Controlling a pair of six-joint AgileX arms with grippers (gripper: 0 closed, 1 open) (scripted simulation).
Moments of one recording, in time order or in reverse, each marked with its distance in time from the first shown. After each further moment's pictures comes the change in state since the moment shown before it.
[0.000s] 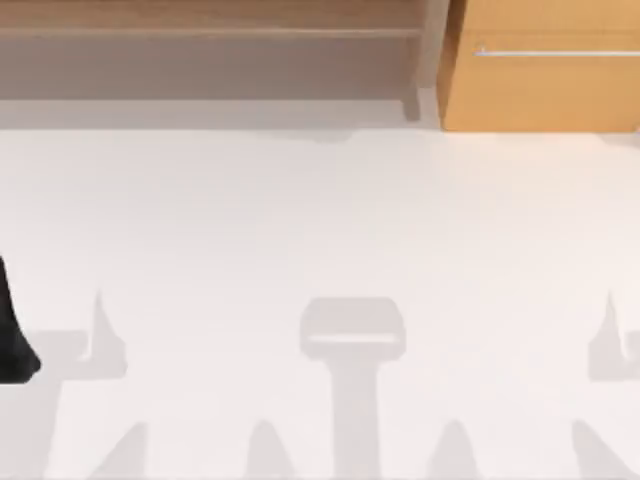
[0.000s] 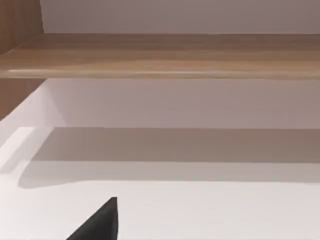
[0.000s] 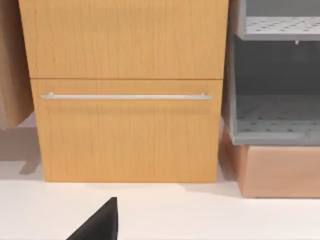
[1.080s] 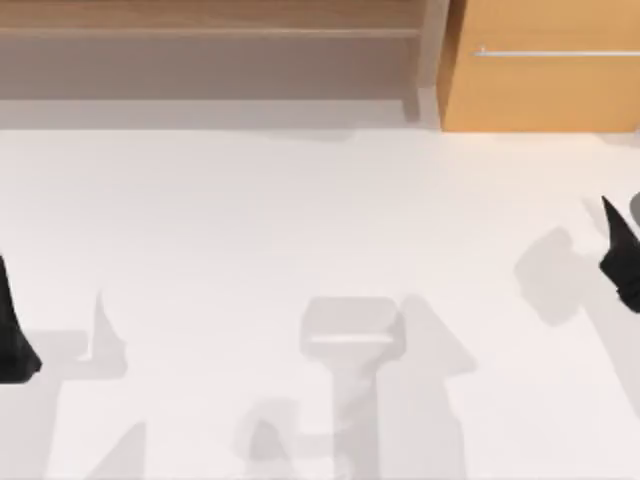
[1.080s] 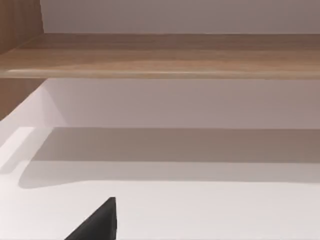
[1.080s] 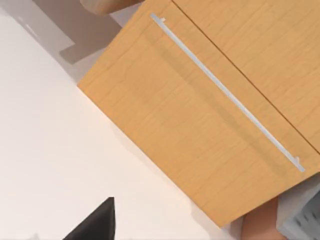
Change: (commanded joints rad) left arm 0.000 0.000 0.000 0.000 0.000 0.000; right arm 0.201 1.016 0.385 0.360 -0.014 -0.699
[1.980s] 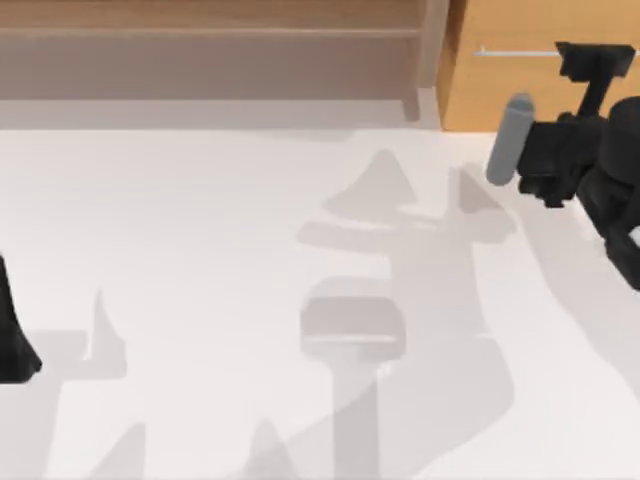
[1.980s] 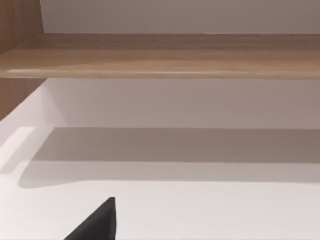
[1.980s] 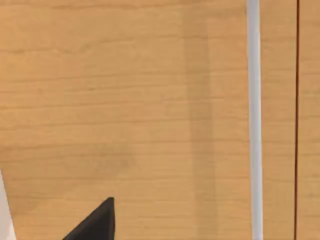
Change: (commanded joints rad) left arm 0.000 0.000 0.000 0.000 0.000 0.000; right arm 0.027 1.042 0.461 0.702 0.150 -0.731
